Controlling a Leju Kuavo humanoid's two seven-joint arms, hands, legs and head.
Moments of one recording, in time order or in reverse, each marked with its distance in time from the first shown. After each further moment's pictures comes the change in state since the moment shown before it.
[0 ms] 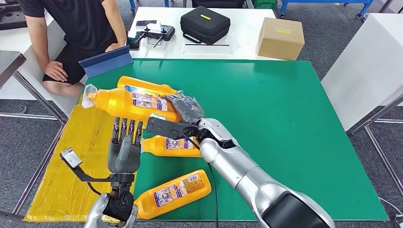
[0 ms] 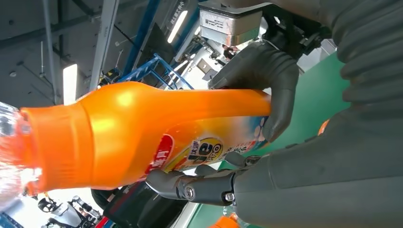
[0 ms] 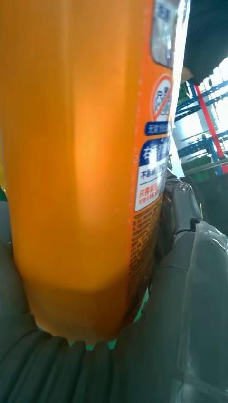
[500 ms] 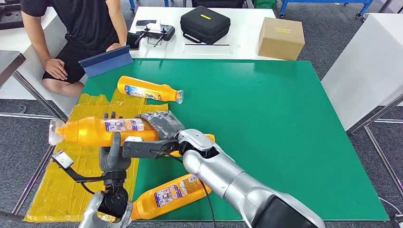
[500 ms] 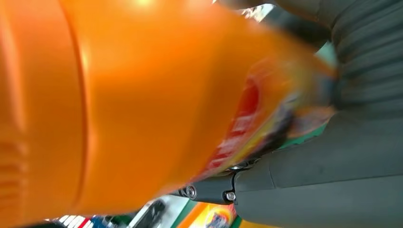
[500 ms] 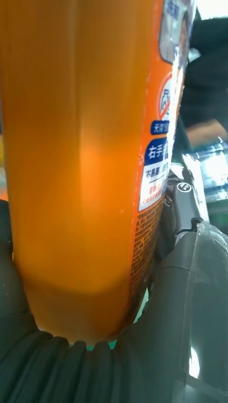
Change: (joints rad) left arm -0.012 0.001 0.091 0.037 -0.001 0.047 -0.065; right arm 0.014 0.056 0.173 0.006 -0.046 0.044 -0.012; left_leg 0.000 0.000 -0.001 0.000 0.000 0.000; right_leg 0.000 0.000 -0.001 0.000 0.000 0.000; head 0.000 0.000
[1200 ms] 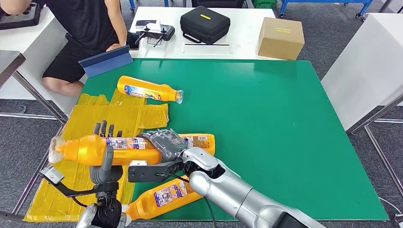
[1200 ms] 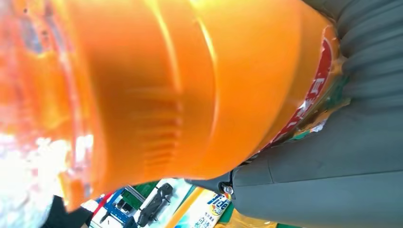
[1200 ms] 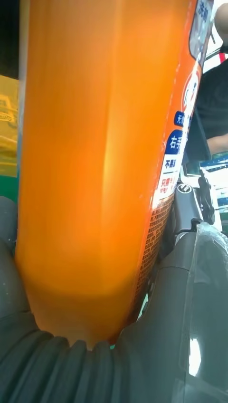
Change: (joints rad) left arm 0.098 -0.011 0.069 -0.069 -0.058 0.000 -0.023; right arm 0.123 -0.125 0.136 -0.236 -0.047 0.022 0.049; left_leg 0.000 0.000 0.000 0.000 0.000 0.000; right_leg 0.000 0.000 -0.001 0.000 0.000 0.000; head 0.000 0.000
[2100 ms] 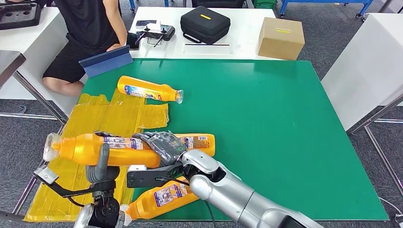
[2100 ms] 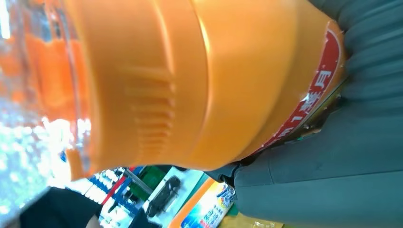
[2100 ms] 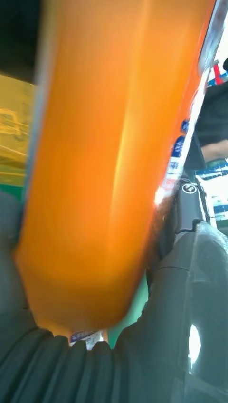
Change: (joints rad) left arm 0.007 -0.017 0.019 -0.057 -0.012 0.009 0.022; right arm 0.027 -0.021 0.000 -0.073 0.002 -0.004 0.012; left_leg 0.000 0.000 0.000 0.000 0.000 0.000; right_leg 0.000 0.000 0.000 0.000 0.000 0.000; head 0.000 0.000
